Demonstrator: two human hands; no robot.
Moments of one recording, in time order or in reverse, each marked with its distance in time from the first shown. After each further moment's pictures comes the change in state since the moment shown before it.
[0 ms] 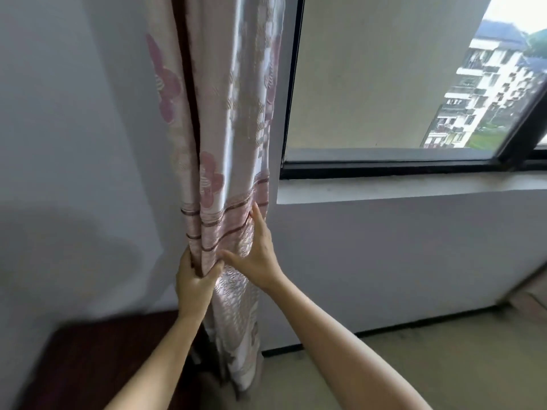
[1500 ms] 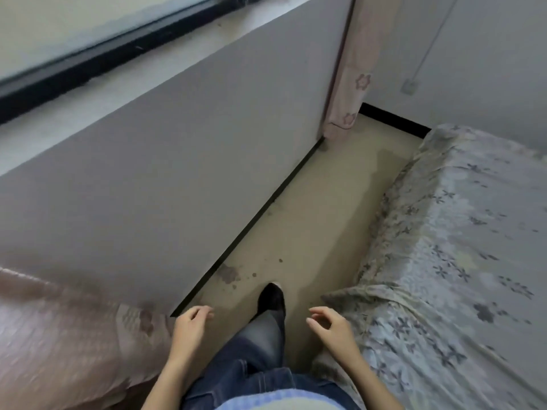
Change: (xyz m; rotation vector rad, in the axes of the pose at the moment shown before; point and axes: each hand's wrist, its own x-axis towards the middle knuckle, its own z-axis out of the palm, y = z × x) left_hand -0.215 -0.089 0.293 0.492 -0.957 -0.458; right_hand -0.372 0.270 -0.256 0.005 0.553 1.087
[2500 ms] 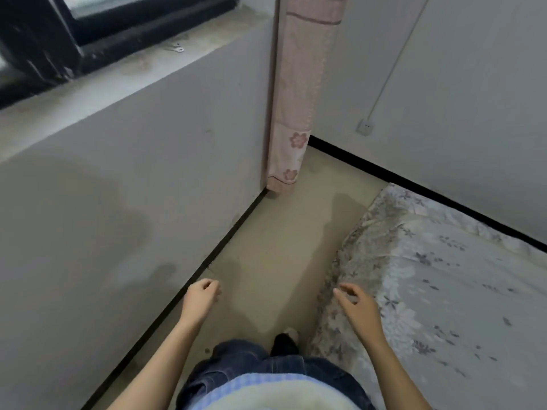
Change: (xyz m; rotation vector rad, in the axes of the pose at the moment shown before) left_hand 0.203 0.353 0.363 0.105 -0.131 0.085; right_hand 0.366 -0.020 -0.386 0.131 0.271 0.059
